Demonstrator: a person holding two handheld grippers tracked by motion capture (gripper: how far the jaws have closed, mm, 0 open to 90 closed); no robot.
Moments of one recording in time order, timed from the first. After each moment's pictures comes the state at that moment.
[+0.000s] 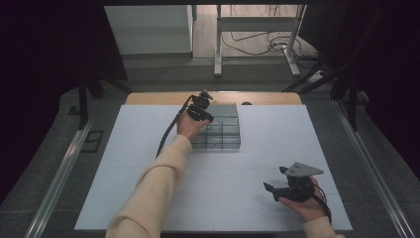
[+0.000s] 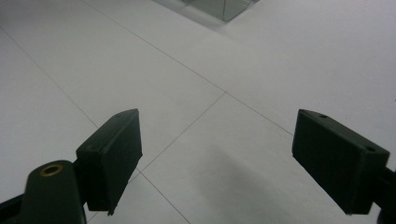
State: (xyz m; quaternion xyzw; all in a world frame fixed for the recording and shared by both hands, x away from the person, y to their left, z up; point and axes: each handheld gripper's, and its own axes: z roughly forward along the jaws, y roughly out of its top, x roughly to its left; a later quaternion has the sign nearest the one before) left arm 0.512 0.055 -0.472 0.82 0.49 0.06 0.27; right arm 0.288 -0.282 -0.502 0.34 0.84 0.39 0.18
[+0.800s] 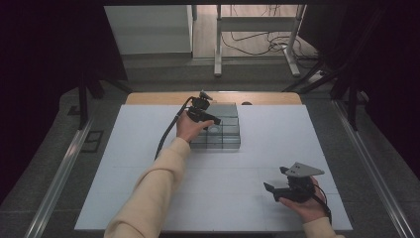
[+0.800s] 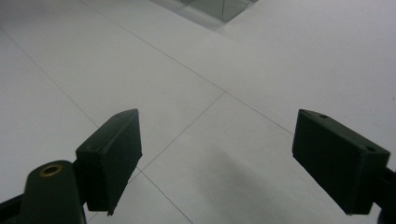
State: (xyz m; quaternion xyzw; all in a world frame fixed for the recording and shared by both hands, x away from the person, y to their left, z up) left arm 0.504 0.058 -0.467 0.82 0.48 0.03 0.31; right arm 0.287 -0.283 -0.502 0.34 0.83 0.39 0.18
